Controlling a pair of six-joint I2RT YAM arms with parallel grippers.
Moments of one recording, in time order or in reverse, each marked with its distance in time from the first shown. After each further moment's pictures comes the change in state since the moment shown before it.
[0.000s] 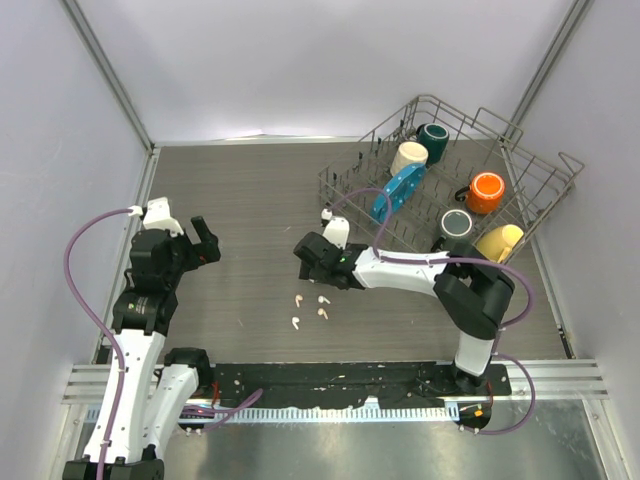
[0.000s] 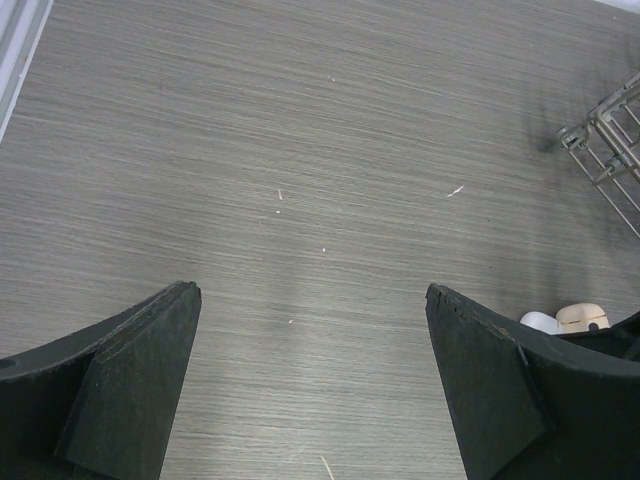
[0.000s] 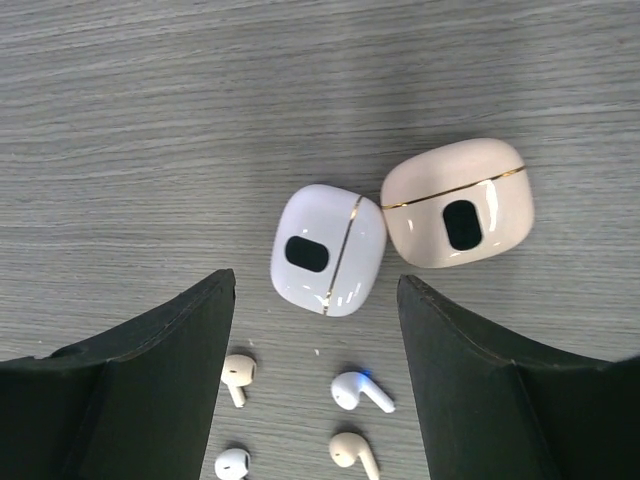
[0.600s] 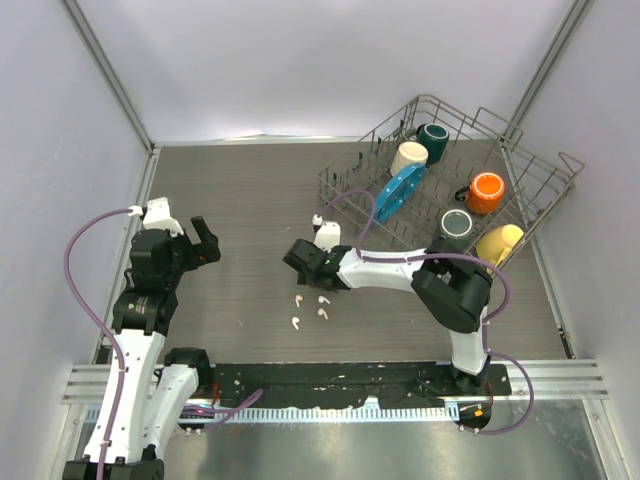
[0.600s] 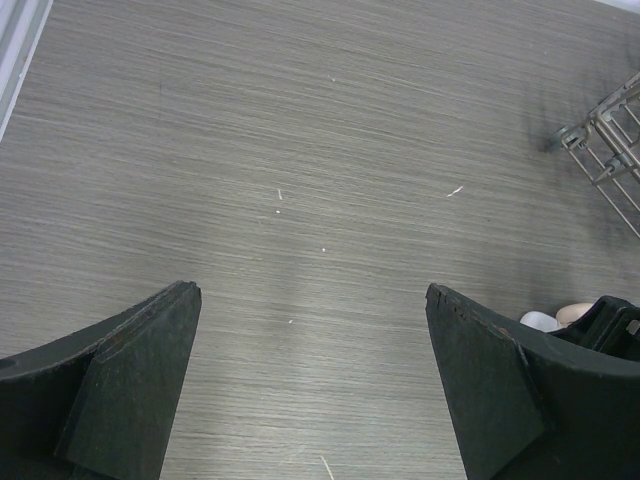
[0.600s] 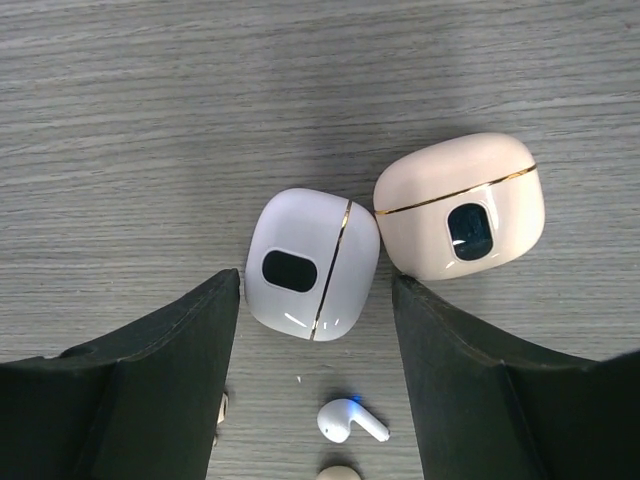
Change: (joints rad) left arm 0.000 0.000 0.000 0.000 0.000 0.000; right arm 0.037 0.127 0.098 -0.092 0.077 0.014
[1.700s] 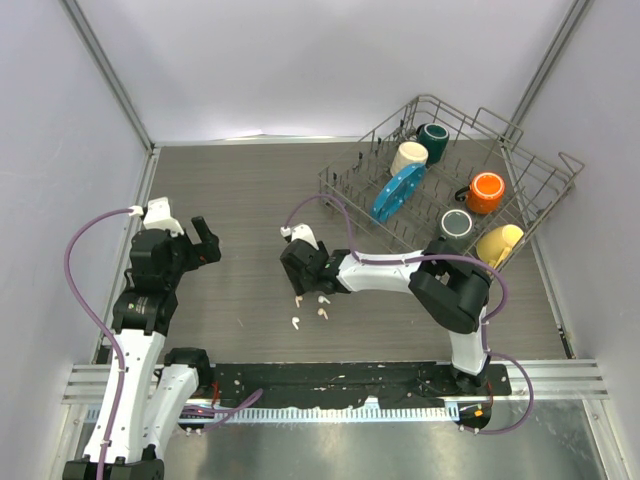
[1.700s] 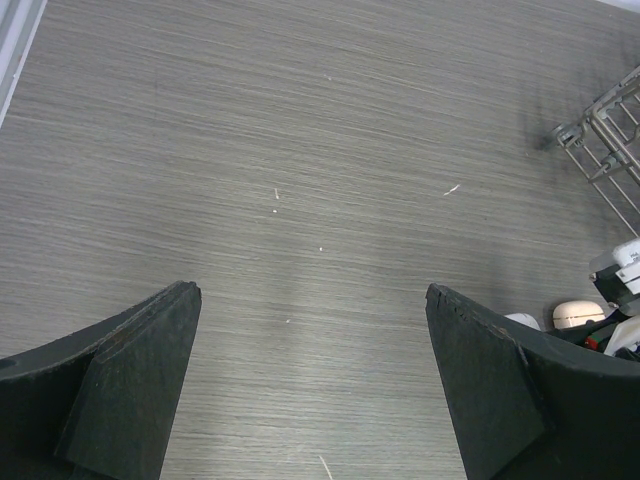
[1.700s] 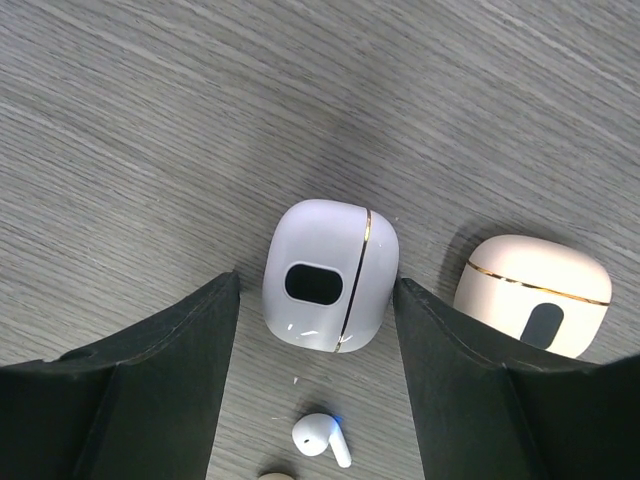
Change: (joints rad) left arm 0.000 0.000 0.000 0.000 0.009 0.000; right arm 0.012 0.012 -0.024 0.175 -0.154 -0.551
